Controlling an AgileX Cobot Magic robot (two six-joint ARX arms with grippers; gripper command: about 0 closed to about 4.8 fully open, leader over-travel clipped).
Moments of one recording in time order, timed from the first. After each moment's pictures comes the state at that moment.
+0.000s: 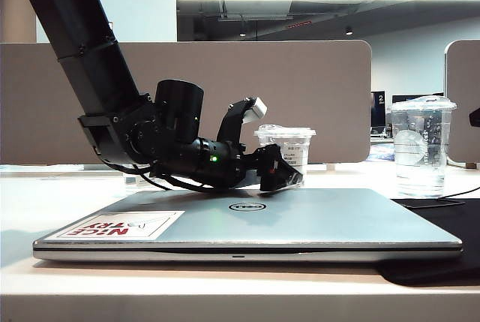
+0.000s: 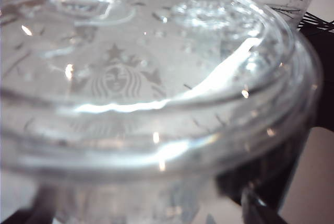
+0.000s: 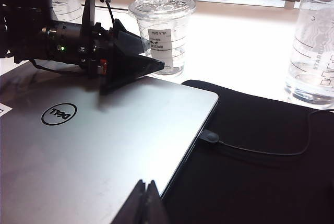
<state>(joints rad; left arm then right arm) -0.50 2.31 1.31 0.79 0.51 0.05 0.40 0.19 0.01 0.01 0.02 0.02</state>
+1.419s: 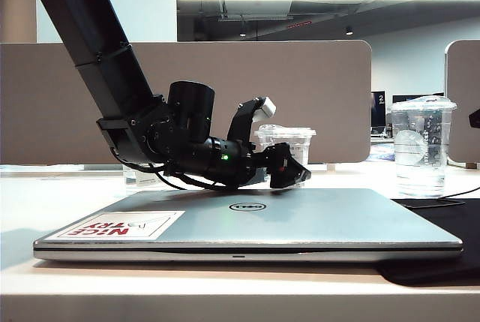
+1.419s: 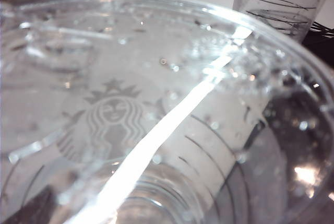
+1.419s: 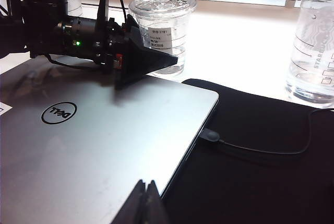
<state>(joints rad) -0.51 2.36 1.42 0.74 0.52 0.05 0.40 0.19 0.01 0.01 0.02 0.02</state>
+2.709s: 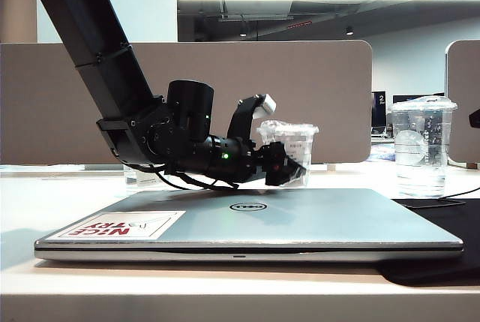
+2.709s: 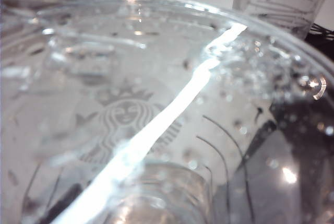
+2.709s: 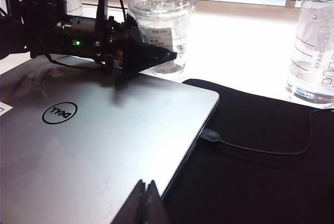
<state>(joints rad) -0.51 2.36 1.42 0.79 0.51 0.07 0.40 0.19 0.01 0.01 0.02 0.02</state>
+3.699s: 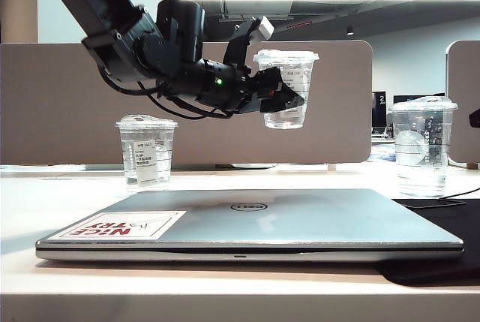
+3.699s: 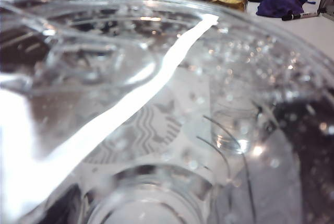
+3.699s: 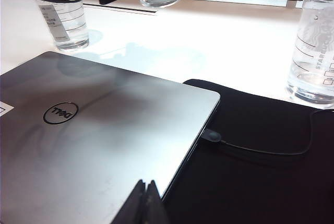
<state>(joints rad) -0.51 2.11 1.41 0.60 0.53 0.17 0.40 0.19 0.01 0.01 0.02 0.02</state>
